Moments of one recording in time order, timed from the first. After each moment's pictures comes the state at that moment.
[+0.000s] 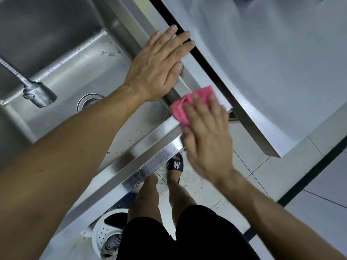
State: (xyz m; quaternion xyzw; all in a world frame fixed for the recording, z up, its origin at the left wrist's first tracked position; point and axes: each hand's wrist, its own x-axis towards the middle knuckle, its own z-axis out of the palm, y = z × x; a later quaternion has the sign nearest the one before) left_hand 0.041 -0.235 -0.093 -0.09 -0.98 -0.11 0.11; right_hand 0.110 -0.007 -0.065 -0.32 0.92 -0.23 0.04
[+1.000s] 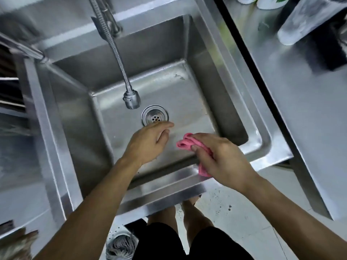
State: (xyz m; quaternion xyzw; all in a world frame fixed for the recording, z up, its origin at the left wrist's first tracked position) left_hand 0.244 -0.303 -0.071 0.28 -0.90 -0.33 -0.06; right_hand 0.106 -0.110 -0.025 -0.48 0.79 -0.26 0.29
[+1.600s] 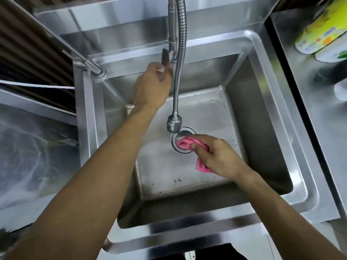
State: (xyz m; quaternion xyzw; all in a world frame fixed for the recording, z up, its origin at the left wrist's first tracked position) left_hand 0.191 -0.500 -0.028 0.53 -0.77 -0.32 0.15; right_hand 0.108 -0.264 -0.058 -0.45 0.75 -0.26 0.42
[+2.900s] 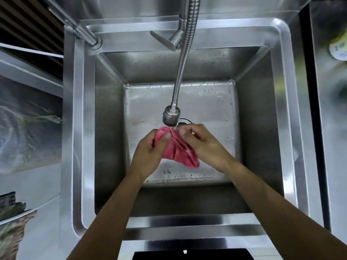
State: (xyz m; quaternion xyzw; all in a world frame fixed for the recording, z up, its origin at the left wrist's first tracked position) left_hand 0.279 -0.357 -0.102 0.56 -0.57 -0.59 0.14; right_hand 0.096 -0.297 -0.084 -0.32 0.66 -0.34 0.59
